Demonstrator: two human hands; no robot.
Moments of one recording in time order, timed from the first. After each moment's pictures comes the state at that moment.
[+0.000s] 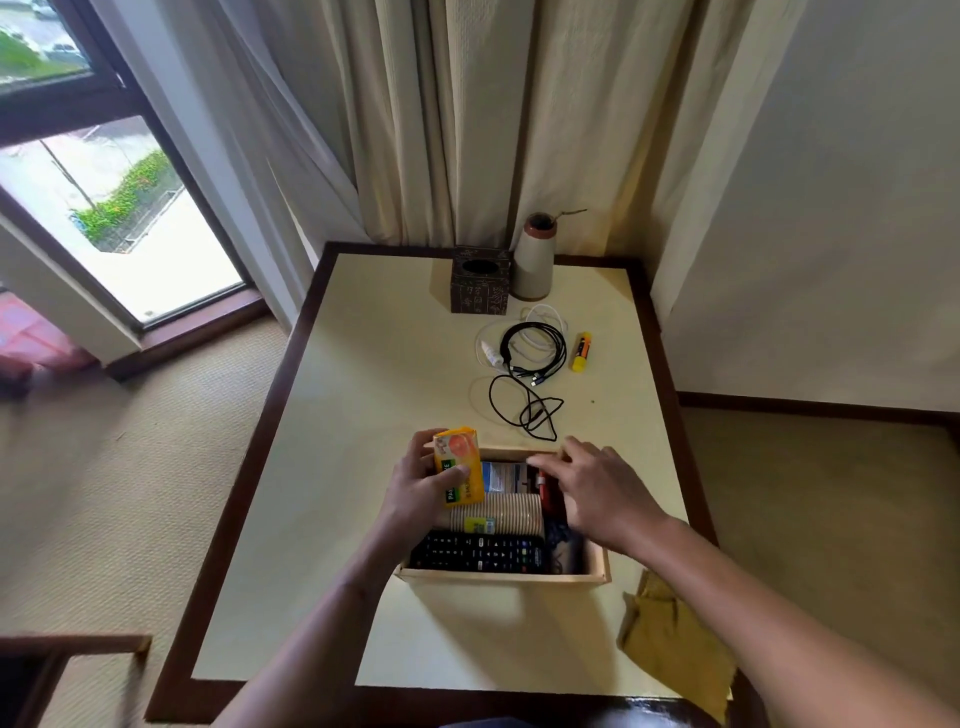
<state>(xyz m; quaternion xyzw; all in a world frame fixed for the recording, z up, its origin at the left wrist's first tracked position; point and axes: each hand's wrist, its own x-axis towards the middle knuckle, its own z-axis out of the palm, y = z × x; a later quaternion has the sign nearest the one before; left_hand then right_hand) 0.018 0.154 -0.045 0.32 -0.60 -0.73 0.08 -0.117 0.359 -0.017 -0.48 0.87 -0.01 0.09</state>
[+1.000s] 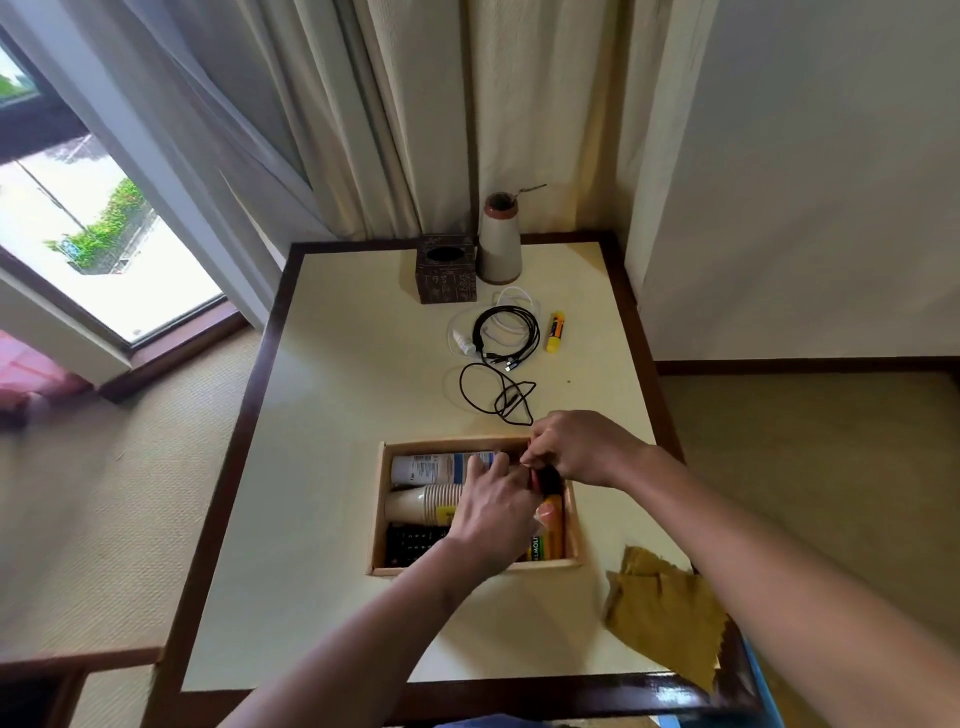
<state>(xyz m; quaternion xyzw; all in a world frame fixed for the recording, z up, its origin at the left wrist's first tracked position) -0.026 0.257 -0.055 -0.01 -1.00 -0.09 -0.03 -0.170 0.365 -0.013 -0.53 0.82 -0.05 0.20</state>
